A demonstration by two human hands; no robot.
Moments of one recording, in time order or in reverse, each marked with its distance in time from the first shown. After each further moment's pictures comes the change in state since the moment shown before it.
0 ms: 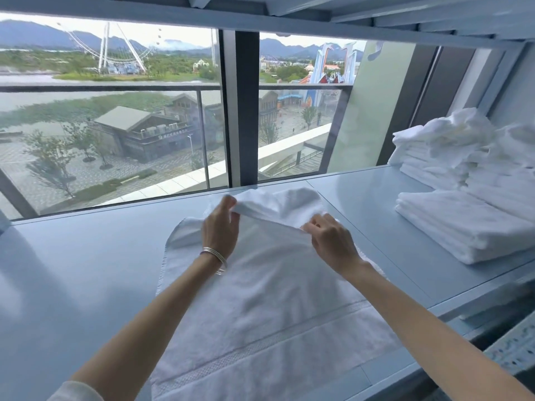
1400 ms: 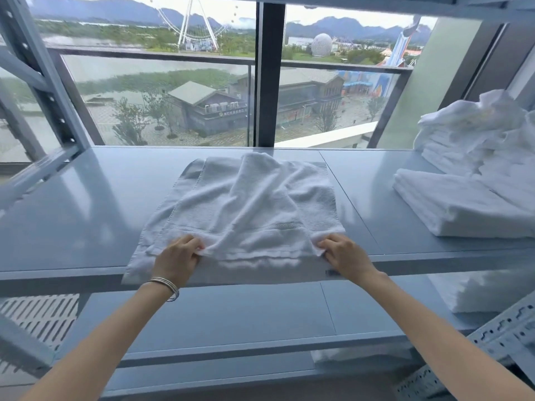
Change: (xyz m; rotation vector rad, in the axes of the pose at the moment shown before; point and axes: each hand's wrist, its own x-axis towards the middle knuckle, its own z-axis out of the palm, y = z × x) left_hand -0.232 0.055 -0.081 0.477 -0.353 -0.231; right_hand -0.173 0.080 -0.042 0.205 -0.456 -0.006
